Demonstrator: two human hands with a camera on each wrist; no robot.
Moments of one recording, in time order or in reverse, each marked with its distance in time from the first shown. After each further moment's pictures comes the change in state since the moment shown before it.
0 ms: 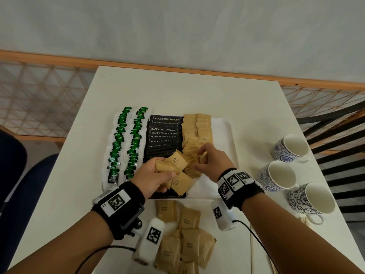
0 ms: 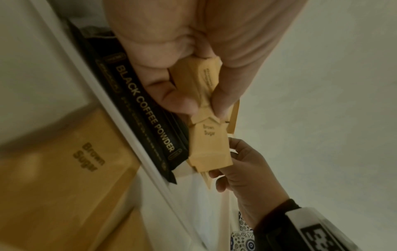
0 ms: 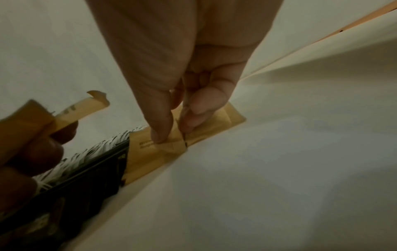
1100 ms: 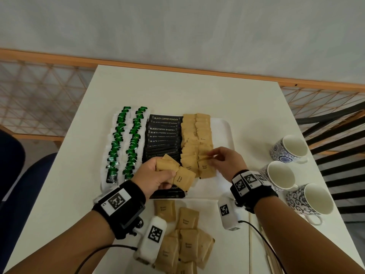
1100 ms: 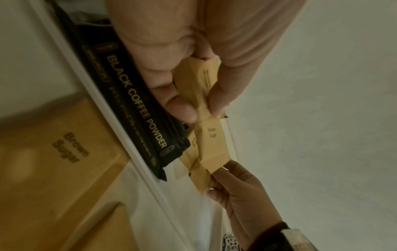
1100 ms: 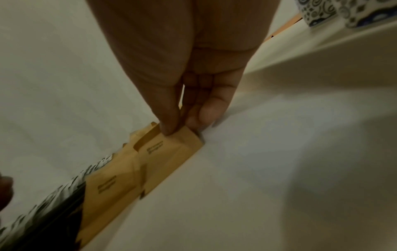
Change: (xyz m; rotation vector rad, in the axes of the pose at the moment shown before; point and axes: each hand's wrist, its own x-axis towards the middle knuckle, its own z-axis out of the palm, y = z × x) left_hand 0.003 -0.001 0.006 -0.089 -0.003 -0.017; right_hand 0.002 0.035 -0.013 0.256 0.121 0.131
